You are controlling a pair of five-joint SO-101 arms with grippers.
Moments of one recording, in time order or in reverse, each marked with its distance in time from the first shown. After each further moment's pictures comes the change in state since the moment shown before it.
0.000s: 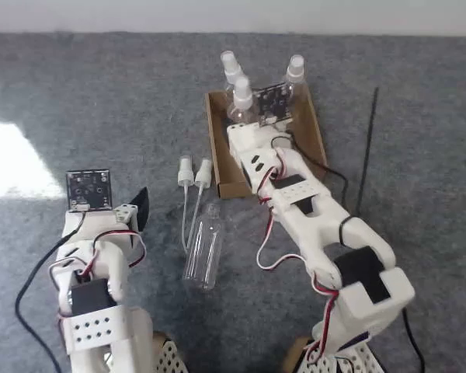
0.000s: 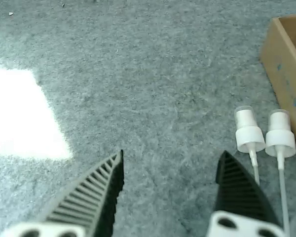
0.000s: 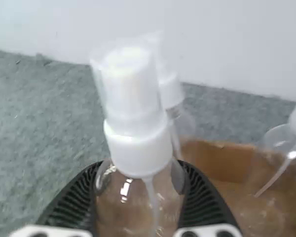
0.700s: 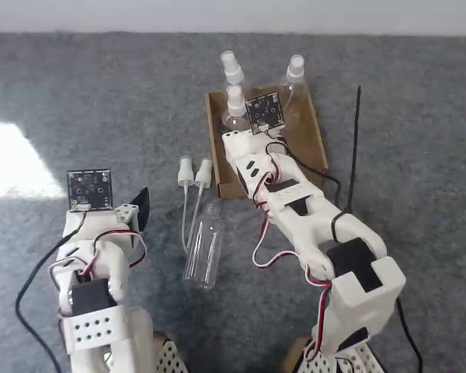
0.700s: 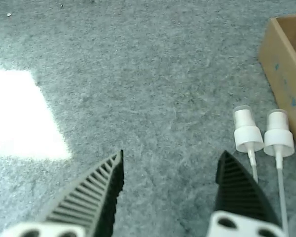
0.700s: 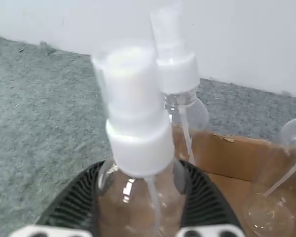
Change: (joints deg) left arm 0.4 0.0 0.0 0.0 0.0; right arm -0.9 3.8 0.1 -4.1 1.4
